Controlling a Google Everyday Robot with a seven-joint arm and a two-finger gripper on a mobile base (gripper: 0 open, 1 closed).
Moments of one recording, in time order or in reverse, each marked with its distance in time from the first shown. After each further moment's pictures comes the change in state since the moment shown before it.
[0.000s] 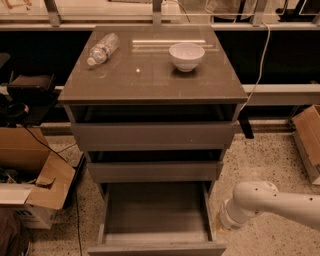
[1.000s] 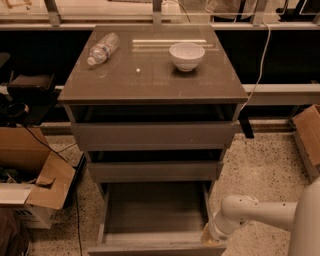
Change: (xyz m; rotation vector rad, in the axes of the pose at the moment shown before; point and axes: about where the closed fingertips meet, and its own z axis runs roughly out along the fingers) arm 0.003 0.017 0.102 -0.101 -0.051 -0.023
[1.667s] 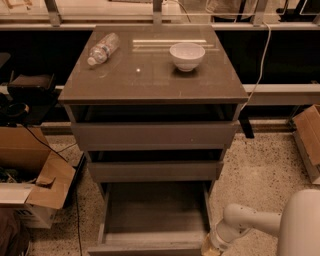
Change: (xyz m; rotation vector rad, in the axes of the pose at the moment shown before) arm 0.035 0.010 0.069 -0.096 -0.062 0.092
